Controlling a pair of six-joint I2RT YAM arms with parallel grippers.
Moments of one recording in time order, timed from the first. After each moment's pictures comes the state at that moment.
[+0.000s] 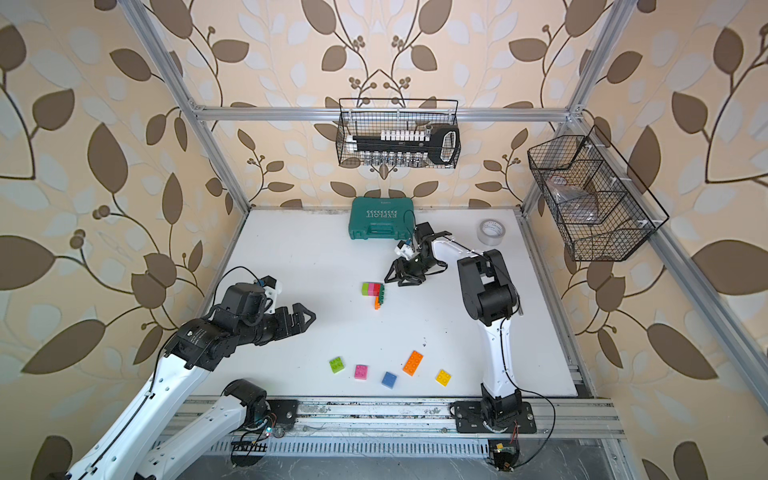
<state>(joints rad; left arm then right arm) -0.36 0.72 0.82 -0.99 0.21 -0.66 0.30 2.14 1.56 -0.77 -0.66 0.21</state>
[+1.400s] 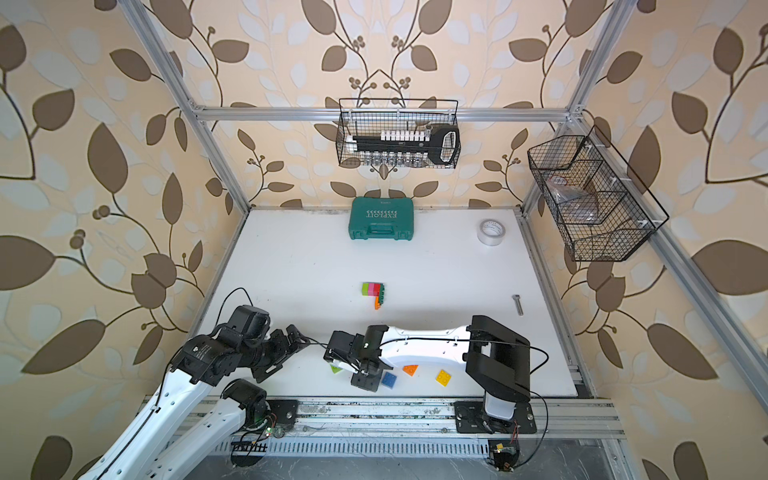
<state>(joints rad) -0.36 0.61 0.65 -1.15 0.25 -1.00 1.27 1.76 1.17 -0.80 0.06 0.00</state>
